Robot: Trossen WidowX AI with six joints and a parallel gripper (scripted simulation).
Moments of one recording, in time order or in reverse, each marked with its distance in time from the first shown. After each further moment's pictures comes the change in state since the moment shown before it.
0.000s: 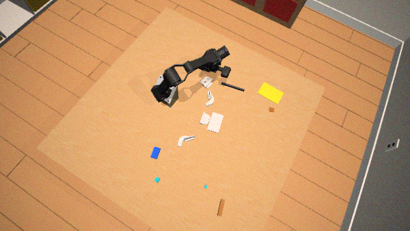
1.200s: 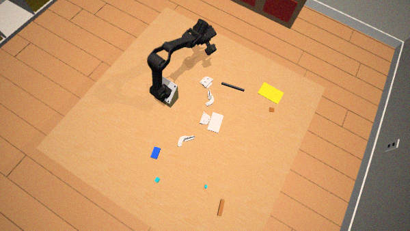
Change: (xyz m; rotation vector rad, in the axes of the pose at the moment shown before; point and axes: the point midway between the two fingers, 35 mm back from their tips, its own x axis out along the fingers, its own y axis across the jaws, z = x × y) arm -0.068 0.105 0.158 0.745 -0.616 0.131
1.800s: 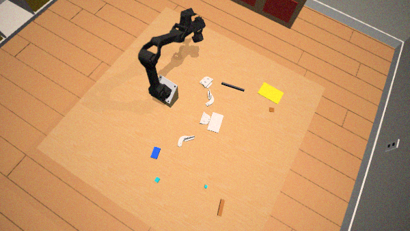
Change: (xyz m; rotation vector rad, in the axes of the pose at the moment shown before) arm -0.019 0.110 -0.012 0.336 -0.086 0.308
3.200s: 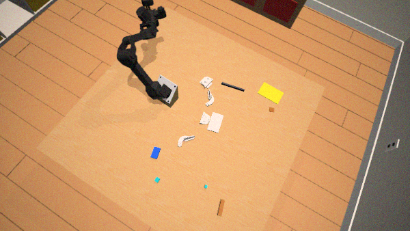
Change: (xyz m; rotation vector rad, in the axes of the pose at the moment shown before) arm -0.066 0.179 -0.224 0.402 0.520 0.499
